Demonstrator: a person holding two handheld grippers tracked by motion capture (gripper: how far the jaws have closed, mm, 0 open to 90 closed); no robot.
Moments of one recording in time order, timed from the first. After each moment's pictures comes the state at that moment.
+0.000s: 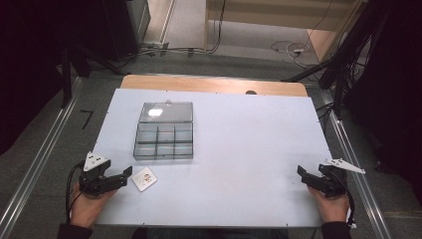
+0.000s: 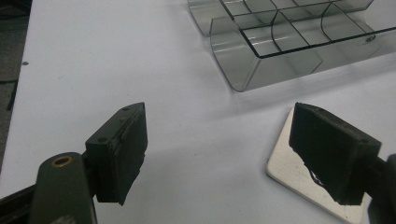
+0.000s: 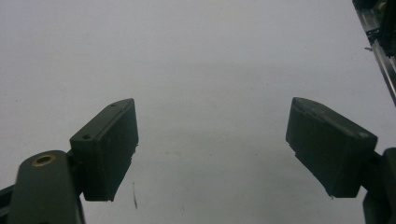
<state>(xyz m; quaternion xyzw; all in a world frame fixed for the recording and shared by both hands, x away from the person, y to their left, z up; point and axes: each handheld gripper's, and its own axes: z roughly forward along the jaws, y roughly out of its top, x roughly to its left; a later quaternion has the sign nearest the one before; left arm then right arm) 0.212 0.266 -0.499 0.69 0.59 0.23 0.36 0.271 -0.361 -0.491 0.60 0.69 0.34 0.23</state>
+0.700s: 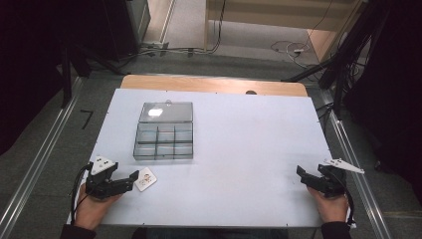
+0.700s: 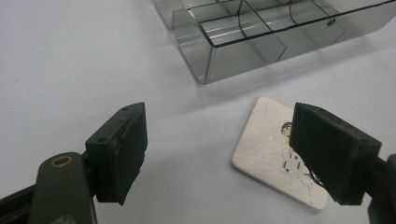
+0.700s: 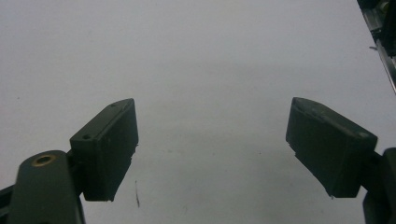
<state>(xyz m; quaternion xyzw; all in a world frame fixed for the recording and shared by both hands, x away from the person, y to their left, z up) 0.208 0.250 -0.501 0.71 0.56 0.22 0.37 0.271 -0.360 -0.492 0.60 0.69 0.34 0.23</state>
